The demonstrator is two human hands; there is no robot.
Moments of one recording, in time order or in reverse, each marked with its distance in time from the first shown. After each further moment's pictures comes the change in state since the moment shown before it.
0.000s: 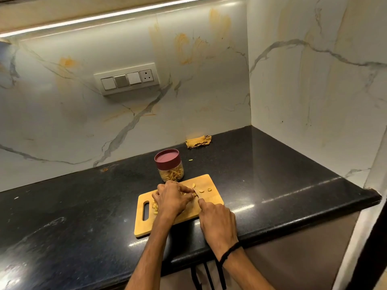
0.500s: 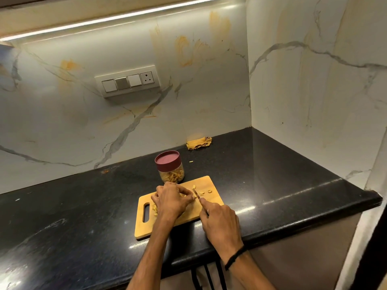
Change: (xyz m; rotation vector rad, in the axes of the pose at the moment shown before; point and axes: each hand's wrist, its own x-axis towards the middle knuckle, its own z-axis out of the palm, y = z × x) left_hand -0.002 0.001 -0.002 0.017 0.031 -0.029; right_hand -0.004 0.004 -0.011 0.161 0.018 0.018
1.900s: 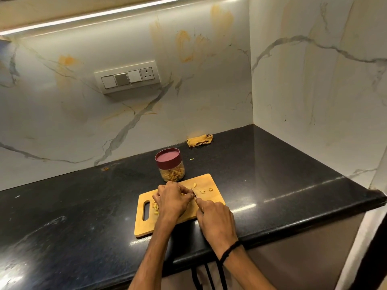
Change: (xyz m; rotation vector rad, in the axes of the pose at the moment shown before) left_hand 0.001 -0.002 0.006 -0.061 0.036 -0.007; right_hand 0.015 -0.004 0.013 -0.093 -0.060 -0.024
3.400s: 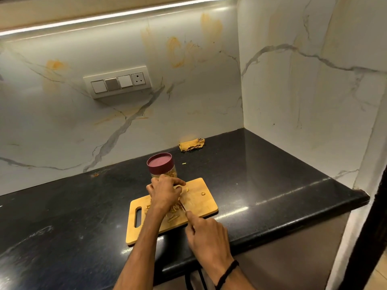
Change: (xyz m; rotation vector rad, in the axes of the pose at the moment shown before) left_hand 0.036 0.006 -0.005 0.139 -0.034 0.145; right_hand -0.031 -0.003 0.001 0.082 -0.004 -0.028
